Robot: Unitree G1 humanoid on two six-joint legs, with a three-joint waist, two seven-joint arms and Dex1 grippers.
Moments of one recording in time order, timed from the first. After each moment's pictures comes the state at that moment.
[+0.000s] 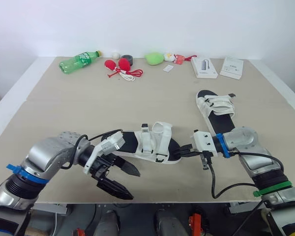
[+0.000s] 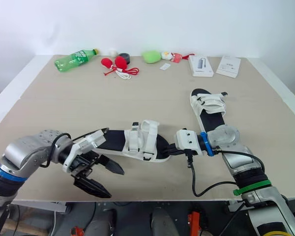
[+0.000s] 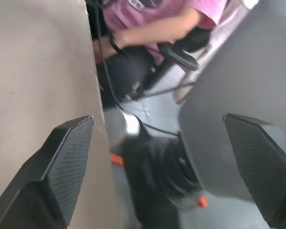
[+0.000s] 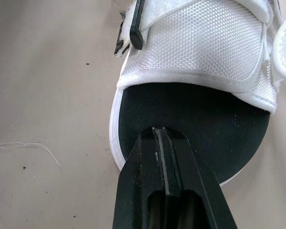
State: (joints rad) left arm -0.50 0.72 -0.29 -0.28 -0.68 0.89 -1.38; right arm -0.52 -0.75 0.25 0.22 0.15 -0.14 1.39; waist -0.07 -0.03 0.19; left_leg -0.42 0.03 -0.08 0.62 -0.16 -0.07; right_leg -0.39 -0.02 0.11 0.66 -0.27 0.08
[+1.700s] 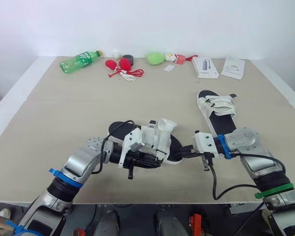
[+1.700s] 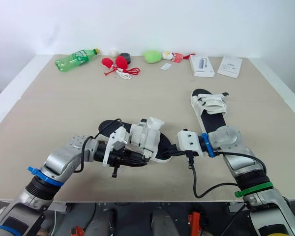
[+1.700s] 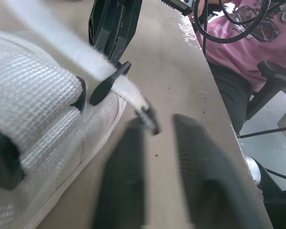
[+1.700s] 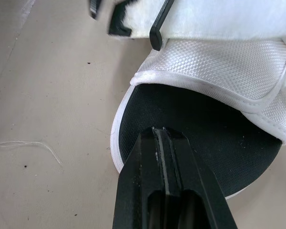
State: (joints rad) left arm -0.50 0.44 -0.36 -0.09 -0.42 0.60 -1.15; right arm -0.50 -0.76 0.23 0.19 0.15 -0.14 1.38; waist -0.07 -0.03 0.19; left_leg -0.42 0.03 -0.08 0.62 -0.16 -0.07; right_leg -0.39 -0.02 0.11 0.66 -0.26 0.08
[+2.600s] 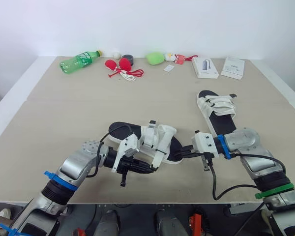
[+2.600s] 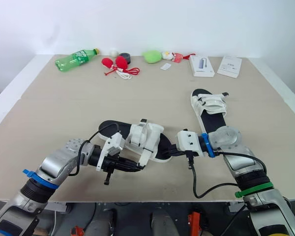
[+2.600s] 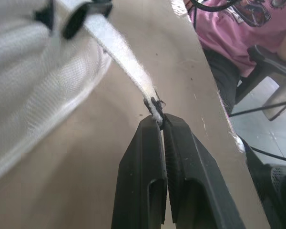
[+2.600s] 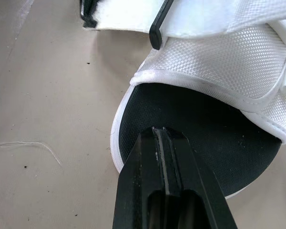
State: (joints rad) left arm -0.44 0.52 -0.37 -0.11 -0.40 0.59 -1.25; right arm -0.50 -0.76 0.24 0.19 0.15 -0.14 1.38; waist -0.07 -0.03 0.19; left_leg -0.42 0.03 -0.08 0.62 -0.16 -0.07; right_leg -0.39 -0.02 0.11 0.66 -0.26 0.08
